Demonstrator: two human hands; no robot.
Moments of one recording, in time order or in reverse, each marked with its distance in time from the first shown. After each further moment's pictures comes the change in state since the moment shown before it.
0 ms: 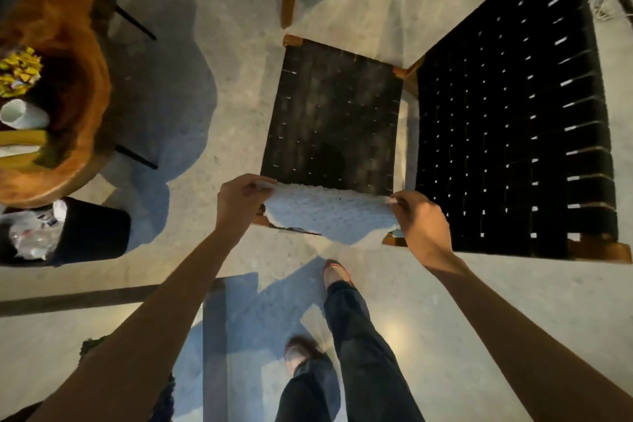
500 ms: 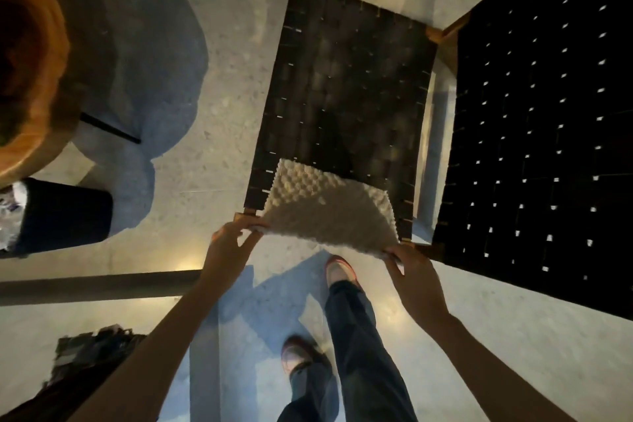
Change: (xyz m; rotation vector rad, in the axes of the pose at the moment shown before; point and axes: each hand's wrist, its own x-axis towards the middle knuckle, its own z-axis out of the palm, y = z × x) left_hand 0.030 -0.120 0.046 0.219 -0.112 0.041; right_hand 0.011 0.060 0.129 0.122 -0.204 0.167
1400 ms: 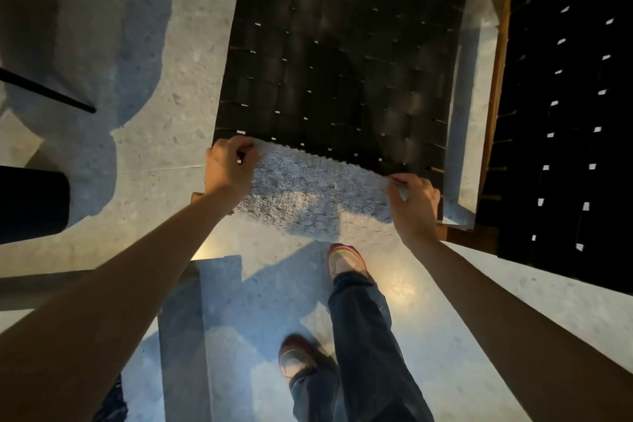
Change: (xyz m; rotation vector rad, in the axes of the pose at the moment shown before) left_hand 0.138 -0.059 0.097 0.140 0.094 -0.077; right_hand 0.144 0.063 0.105 0.138 0.179 0.165
